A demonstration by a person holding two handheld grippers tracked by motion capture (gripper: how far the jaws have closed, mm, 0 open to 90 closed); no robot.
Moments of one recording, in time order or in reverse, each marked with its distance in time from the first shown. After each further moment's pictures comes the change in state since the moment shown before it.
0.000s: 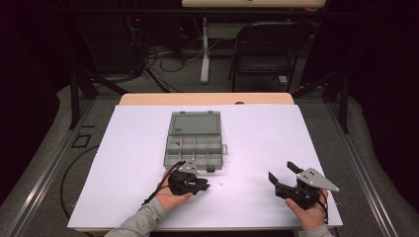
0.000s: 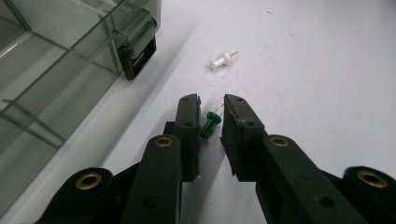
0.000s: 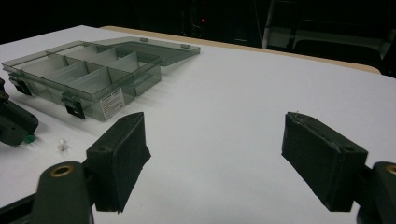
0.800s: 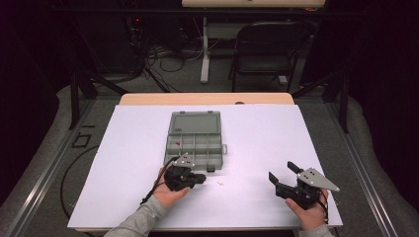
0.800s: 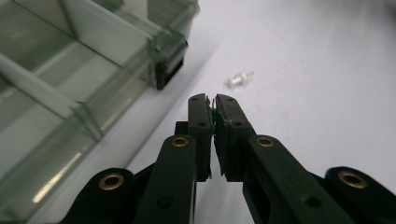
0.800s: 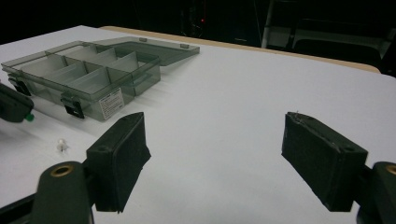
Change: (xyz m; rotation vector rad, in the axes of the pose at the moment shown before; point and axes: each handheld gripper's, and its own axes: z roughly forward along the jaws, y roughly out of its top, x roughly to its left) left arm 0.005 0.007 -0.019 -0.060 0.042 -0.107; right arm -0.001 0.000 0.000 0.001 0.000 0.002
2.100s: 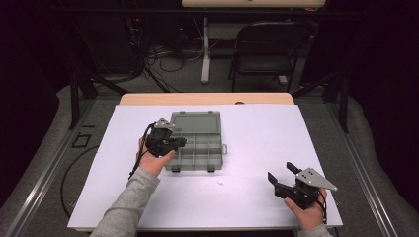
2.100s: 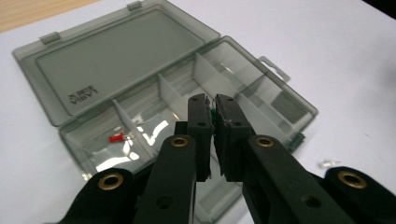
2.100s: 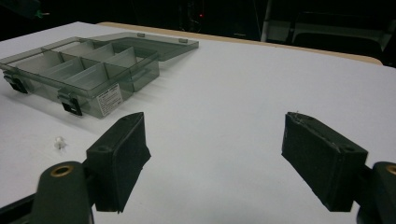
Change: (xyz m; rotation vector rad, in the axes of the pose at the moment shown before) left arm 0.050 0.060 -0.063 -0.067 0.290 -0.153; right arm 0.001 -0.002 0.003 0.020 -0.004 0.017
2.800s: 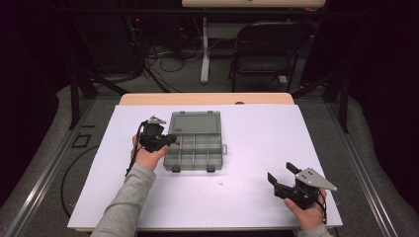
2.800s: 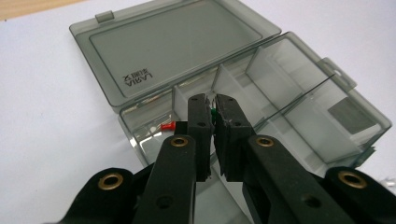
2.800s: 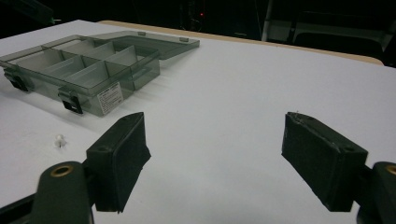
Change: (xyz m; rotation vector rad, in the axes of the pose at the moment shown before) left arm 0.035 -0.010 0.010 0.021 0.085 -0.092; right arm 0.000 0.000 0.000 0.002 0.001 -0.009
